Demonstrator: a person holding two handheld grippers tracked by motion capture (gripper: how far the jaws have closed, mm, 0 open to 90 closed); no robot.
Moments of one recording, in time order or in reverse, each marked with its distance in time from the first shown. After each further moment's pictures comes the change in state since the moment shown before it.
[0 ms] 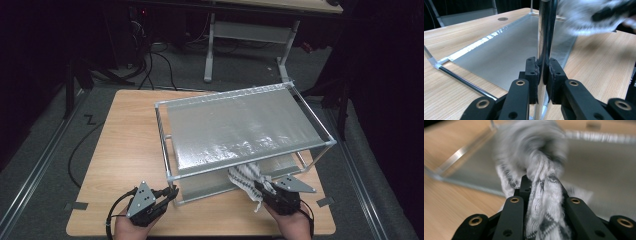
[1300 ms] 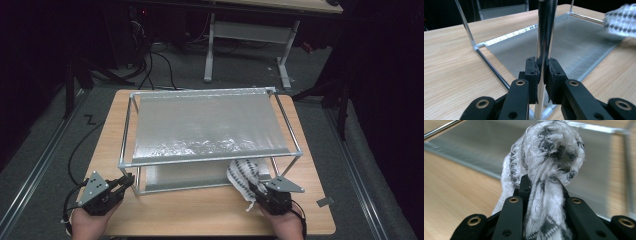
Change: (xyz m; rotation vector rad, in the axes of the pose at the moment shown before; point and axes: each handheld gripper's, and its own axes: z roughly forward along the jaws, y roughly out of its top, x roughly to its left) left arm 0.086 -0.021 -0.062 0.017 0.195 -0.076; right arm 0.008 -0.003 0.006 0.004 -0.031 -0.012
